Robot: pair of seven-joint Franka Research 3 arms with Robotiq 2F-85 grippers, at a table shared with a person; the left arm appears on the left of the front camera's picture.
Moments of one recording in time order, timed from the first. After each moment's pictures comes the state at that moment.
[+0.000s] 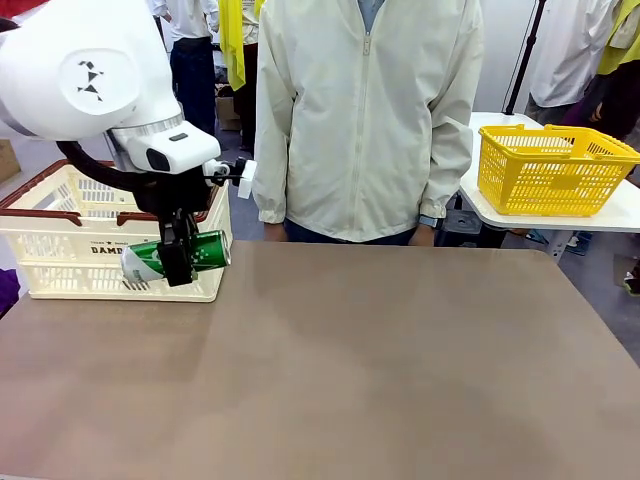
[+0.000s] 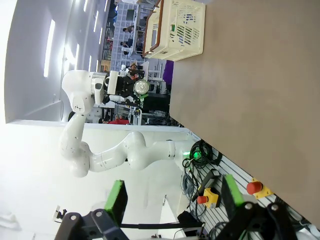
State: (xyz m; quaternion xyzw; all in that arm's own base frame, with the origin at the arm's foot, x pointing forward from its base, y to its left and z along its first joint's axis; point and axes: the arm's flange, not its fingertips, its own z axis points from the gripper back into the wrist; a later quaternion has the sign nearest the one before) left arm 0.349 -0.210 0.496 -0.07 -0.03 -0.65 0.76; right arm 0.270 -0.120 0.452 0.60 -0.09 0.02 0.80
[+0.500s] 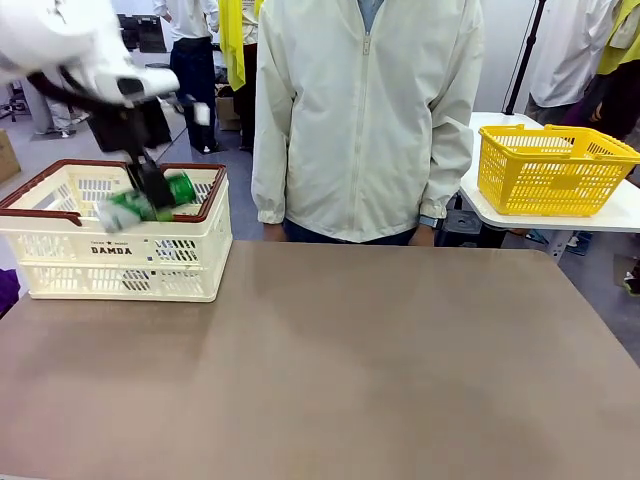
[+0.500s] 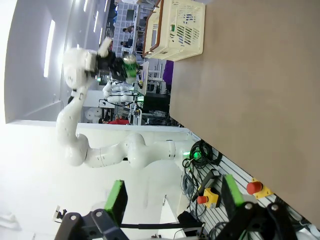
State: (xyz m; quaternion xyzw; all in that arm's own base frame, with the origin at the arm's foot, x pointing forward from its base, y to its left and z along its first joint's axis) left arm 0.465 -0.106 0.551 -0.17 -0.01 -0.41 0.89; right arm 0.270 -0.121 0.452 0.60 -0.09 0.02 0.80
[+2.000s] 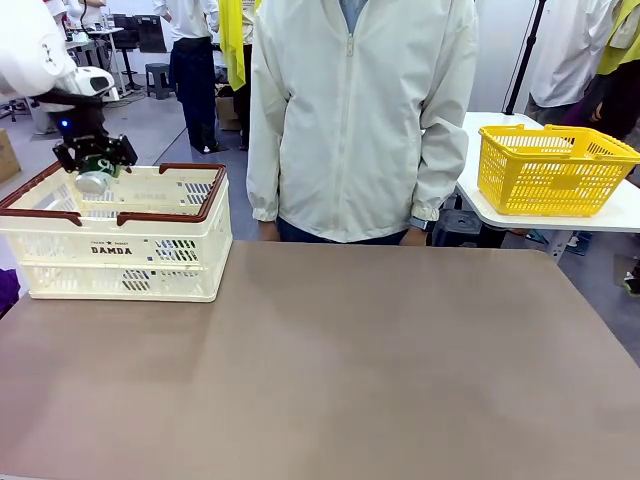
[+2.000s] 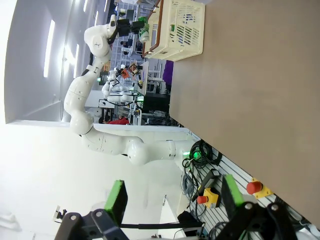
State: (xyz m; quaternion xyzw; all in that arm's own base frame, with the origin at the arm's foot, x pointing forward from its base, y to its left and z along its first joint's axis) left arm 0.634 0.055 0.481 -0.06 -0.11 0.01 0.99; right arm 0.270 -0.120 0.452 0.60 -0.09 0.02 0.80
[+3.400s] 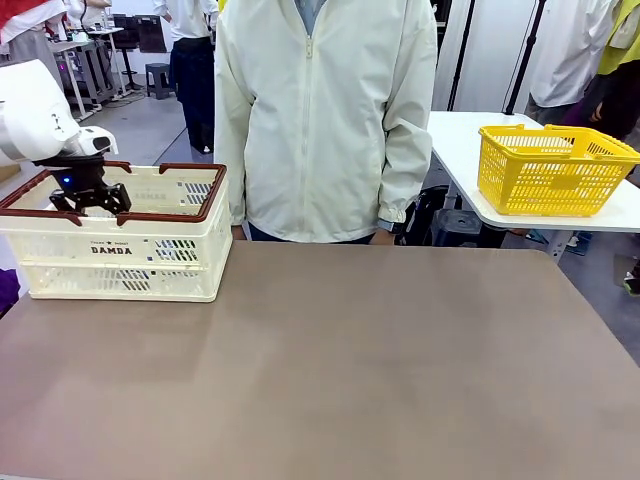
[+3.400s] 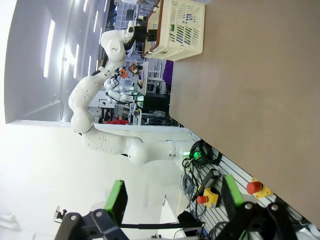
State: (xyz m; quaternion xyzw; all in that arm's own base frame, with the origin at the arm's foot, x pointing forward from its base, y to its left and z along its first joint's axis) left arm 0.613 0.066 0.394 -0.05 -0.09 0.02 0.99; right arm 0.270 -0.120 0.452 0.60 -0.09 0.02 0.80
